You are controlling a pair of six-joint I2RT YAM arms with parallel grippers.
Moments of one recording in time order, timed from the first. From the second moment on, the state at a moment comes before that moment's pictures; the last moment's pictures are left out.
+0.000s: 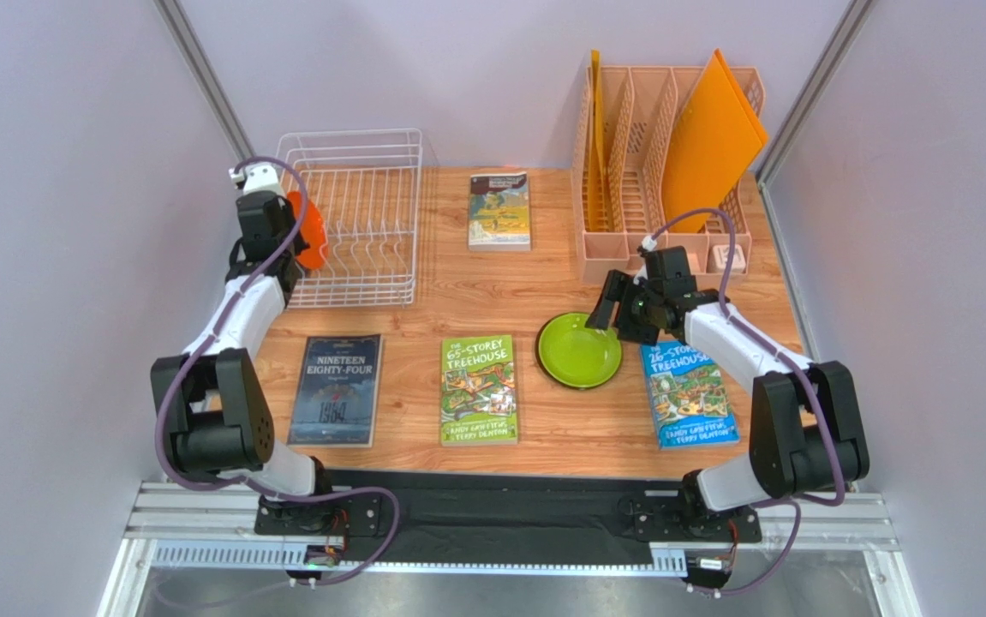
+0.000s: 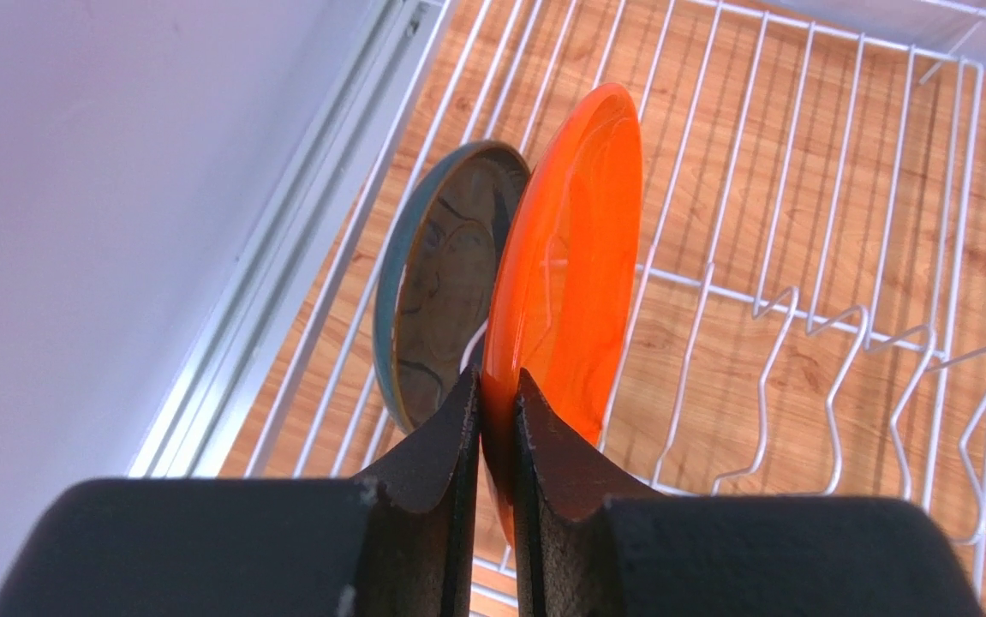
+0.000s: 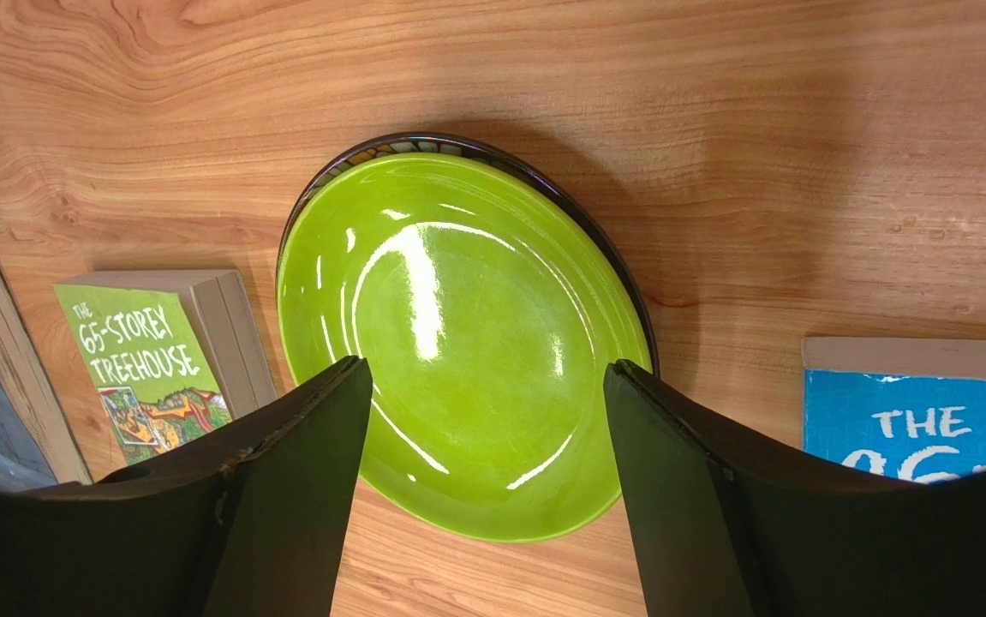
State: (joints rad) left arm 0.12 1.51 1.04 0.06 -0.19 -0.09; right arm 0.21 1.46 0.86 -0.34 -0.24 0.50
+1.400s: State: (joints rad) left arm -0.19 1.14 0.77 -0.03 0.29 -0.54; right arm 0.37 1.16 0.82 -0.24 -0.38 0.54
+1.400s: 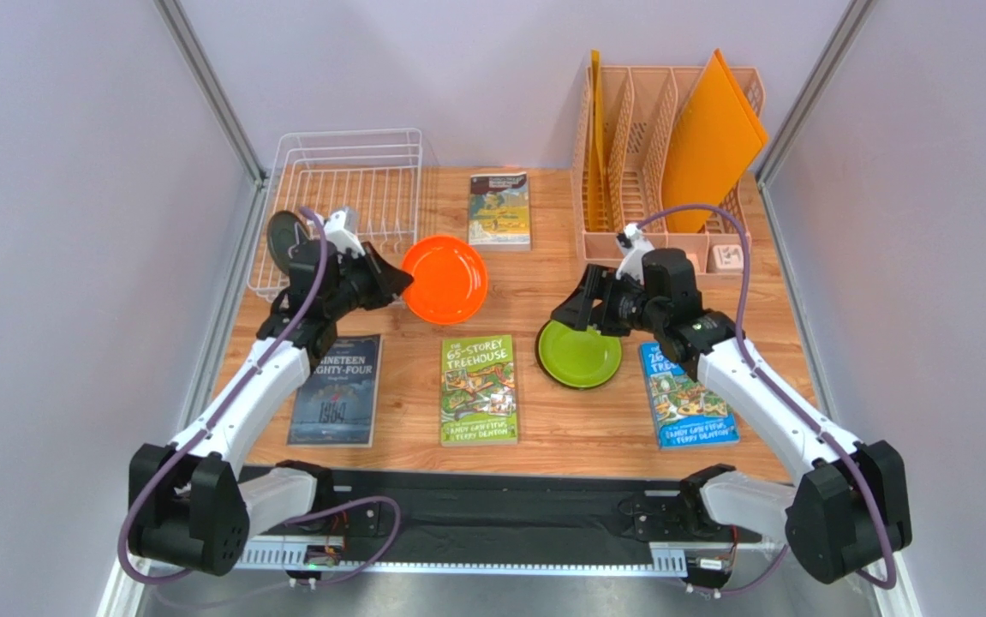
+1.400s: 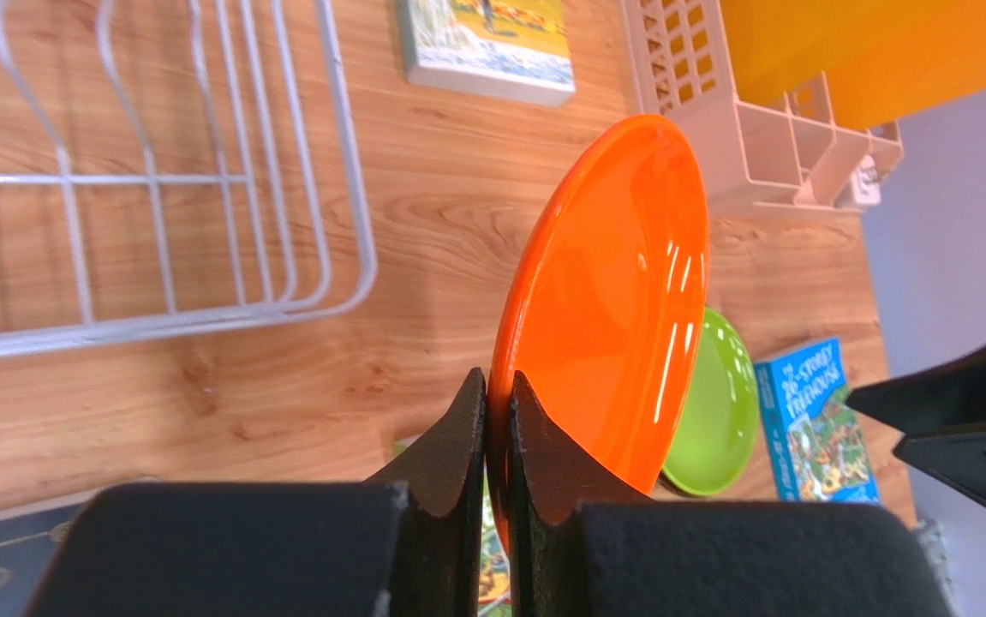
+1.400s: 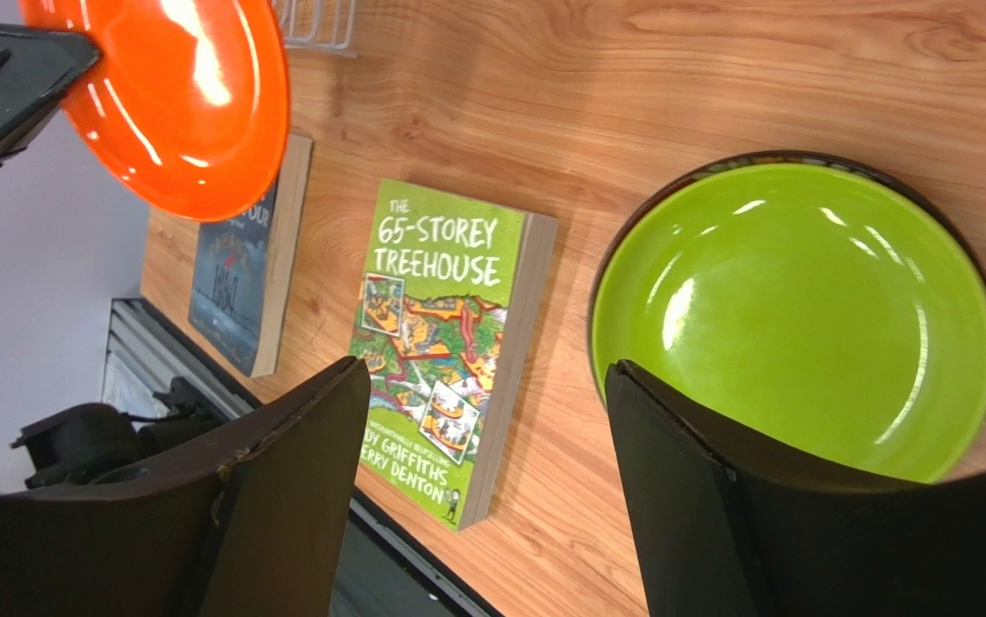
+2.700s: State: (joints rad) left arm -0.54 1.22 0.75 0.06 0.13 -0.56; right arm 0.35 1.24 0.75 -0.01 -0.40 0.64
